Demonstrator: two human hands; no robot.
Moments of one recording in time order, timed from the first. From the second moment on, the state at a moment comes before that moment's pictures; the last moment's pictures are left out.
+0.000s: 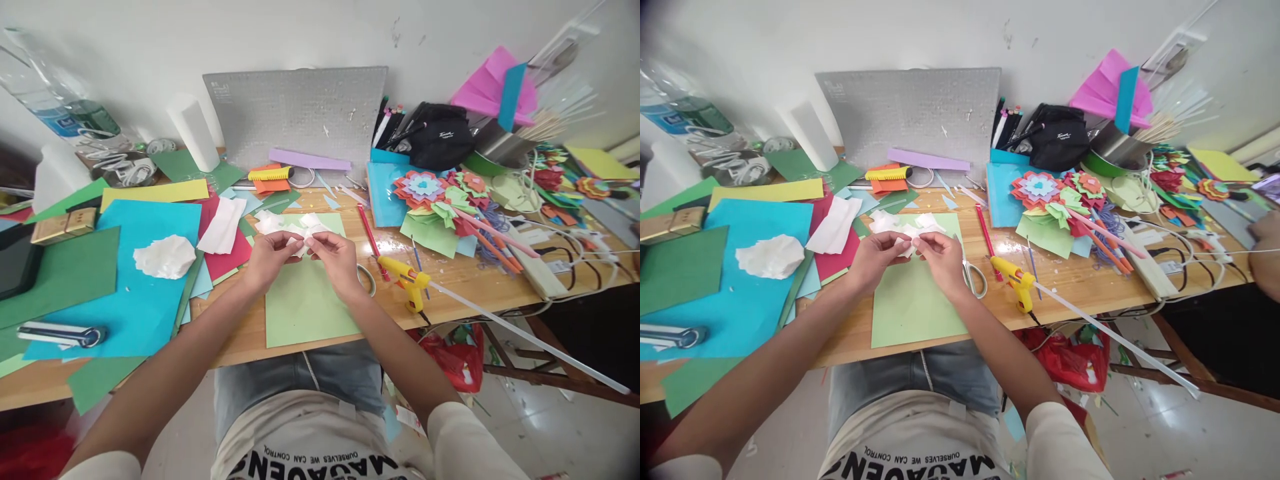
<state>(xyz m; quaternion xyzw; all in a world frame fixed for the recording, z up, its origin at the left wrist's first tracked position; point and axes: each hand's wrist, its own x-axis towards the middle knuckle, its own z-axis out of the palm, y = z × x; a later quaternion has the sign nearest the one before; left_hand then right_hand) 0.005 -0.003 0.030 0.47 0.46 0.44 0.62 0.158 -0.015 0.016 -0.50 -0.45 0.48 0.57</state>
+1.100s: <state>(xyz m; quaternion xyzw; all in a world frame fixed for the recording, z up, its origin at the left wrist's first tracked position) 0.001 -0.009 0.027 0.62 0.52 0.38 0.46 0.157 -0.018 0.020 -0.51 -0.42 0.53 0.53</state>
